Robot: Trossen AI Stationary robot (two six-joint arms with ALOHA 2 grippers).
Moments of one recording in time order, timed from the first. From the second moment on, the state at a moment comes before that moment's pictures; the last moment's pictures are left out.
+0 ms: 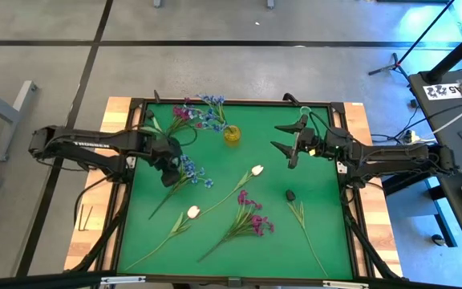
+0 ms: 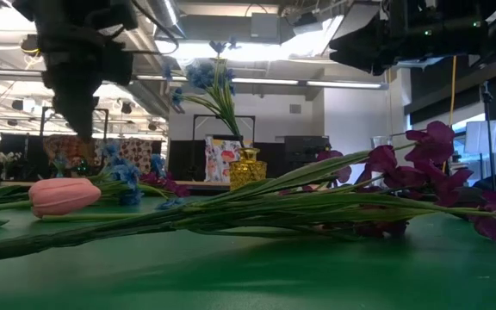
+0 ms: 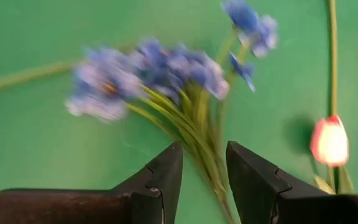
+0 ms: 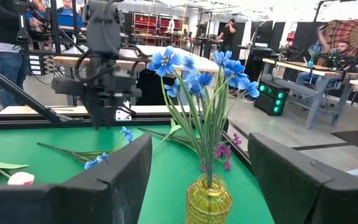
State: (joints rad) left arm 0.08 1.08 0.72 -0.86 0.05 -0.53; right arm -0.19 0.90 0.40 0.54 0.06 -0.11
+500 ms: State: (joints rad) left arm -0.03 1.25 0.72 -0.85 0.03 -0.70; right arm -0.19 0.90 0.40 0.52 0.06 -0.11
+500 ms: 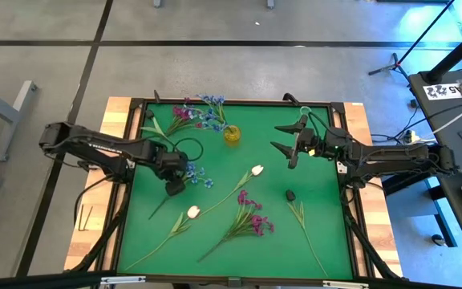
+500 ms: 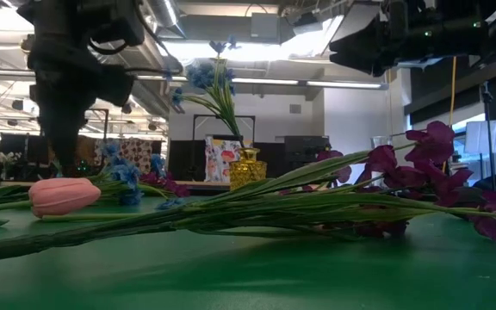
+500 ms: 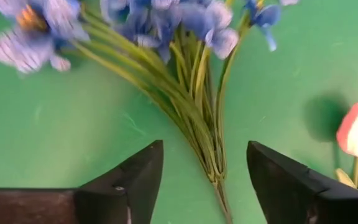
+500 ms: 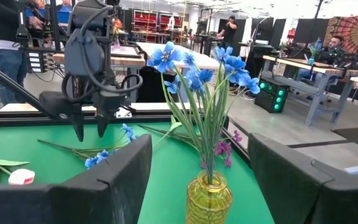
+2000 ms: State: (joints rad) left arm -0.06 1.49 0.72 -0.76 -0.07 -0.80; right arm -0.19 0.90 0.40 0.50 0.06 -0.10
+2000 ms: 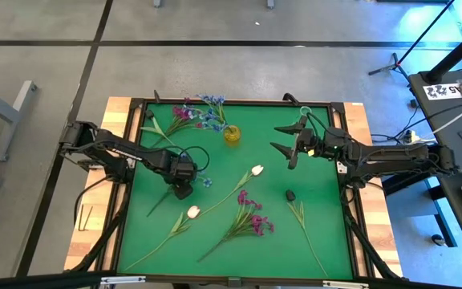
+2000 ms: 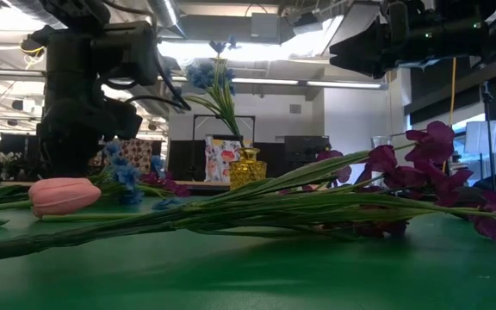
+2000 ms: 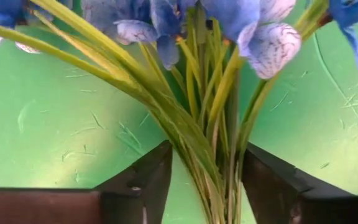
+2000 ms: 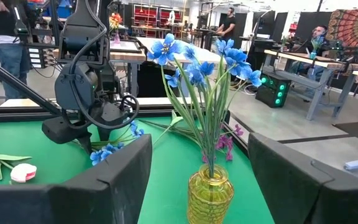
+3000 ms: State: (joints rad) left arm -0.07 1.30 0.80 -0.84 -0.09 -0.80; right arm -0.19 0.90 0.40 0.53 0.08 -0.12
